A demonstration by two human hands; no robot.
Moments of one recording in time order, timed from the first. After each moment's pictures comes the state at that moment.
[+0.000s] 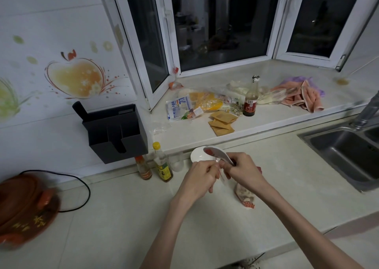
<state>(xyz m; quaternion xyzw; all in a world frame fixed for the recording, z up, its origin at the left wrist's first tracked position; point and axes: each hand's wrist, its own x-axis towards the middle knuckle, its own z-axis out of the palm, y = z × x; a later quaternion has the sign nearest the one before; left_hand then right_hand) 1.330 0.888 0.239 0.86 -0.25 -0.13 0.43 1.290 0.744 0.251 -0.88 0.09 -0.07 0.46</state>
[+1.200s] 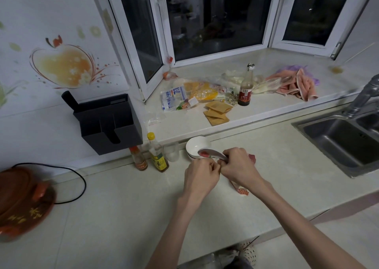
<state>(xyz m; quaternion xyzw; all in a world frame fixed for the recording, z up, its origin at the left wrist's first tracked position) 1.307 0.868 0.212 0.94 -0.18 -0.01 0.30 1.282 0.747 0.234 -0.95 0.14 -0.07 0.29</state>
